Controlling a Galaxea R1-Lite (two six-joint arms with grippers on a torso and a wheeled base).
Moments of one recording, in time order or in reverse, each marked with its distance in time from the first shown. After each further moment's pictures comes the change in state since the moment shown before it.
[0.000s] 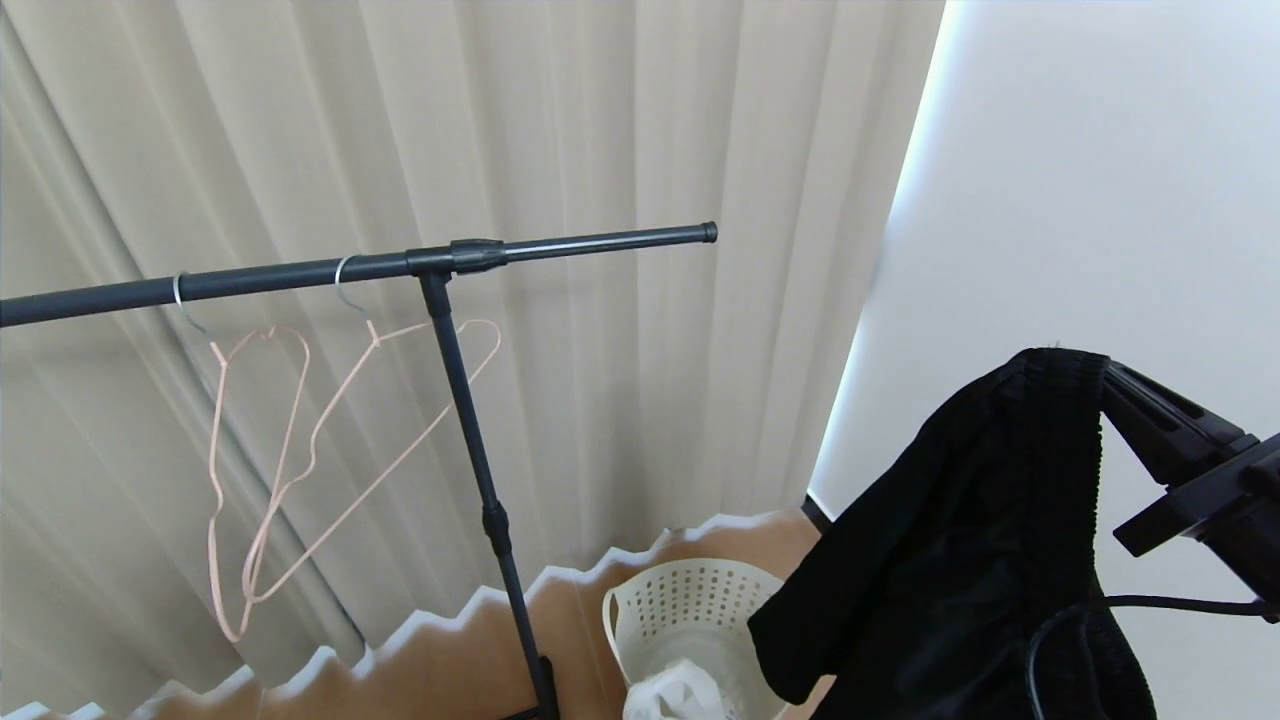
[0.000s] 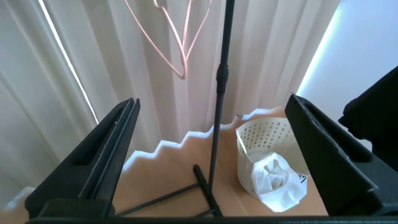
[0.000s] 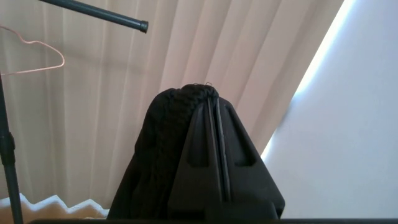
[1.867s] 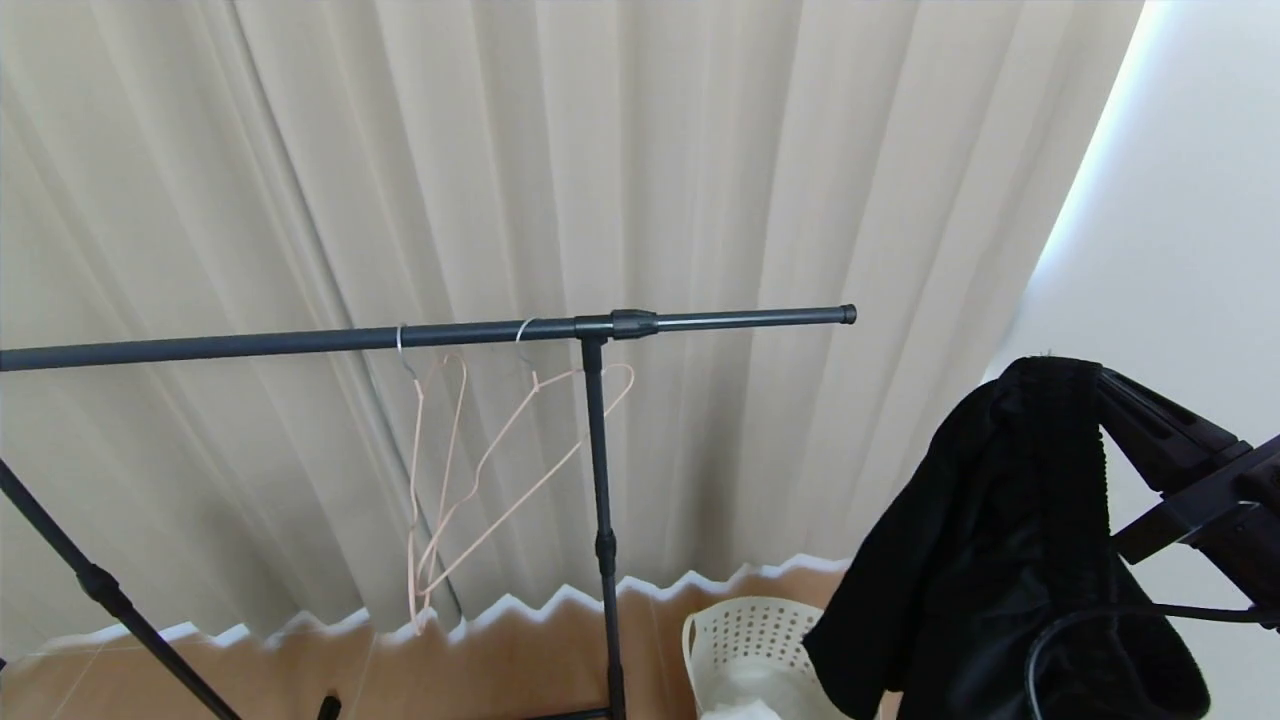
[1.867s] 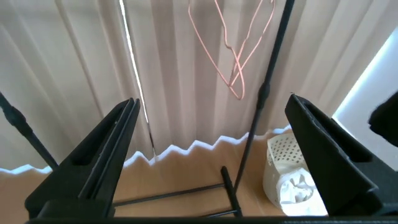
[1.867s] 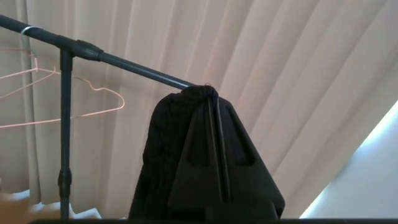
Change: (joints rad) left arm 0.000 0.000 0.000 0.000 0.002 0.002; right arm -0.001 -0.001 0.012 -0.006 0.007 -0.012
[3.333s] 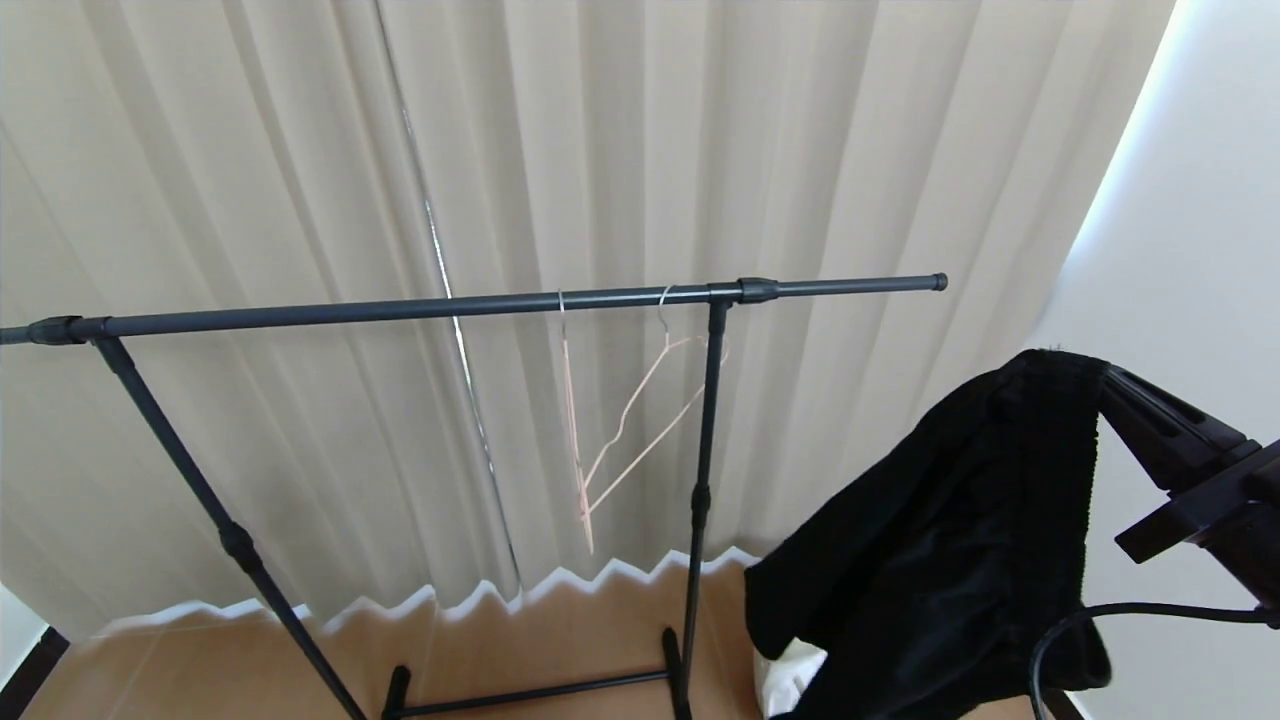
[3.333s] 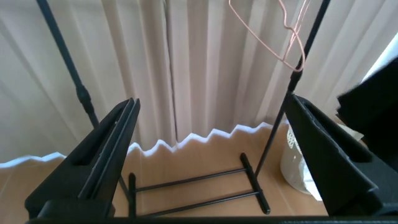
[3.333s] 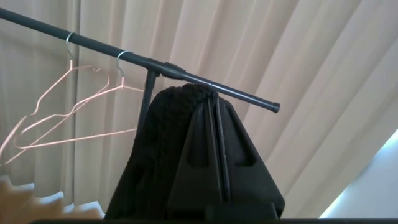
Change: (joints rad) left arm 0.000 0.000 0.000 0.000 0.000 -0.001; right arm 0.000 -0.002 0.000 -0.001 -0.001 0.000
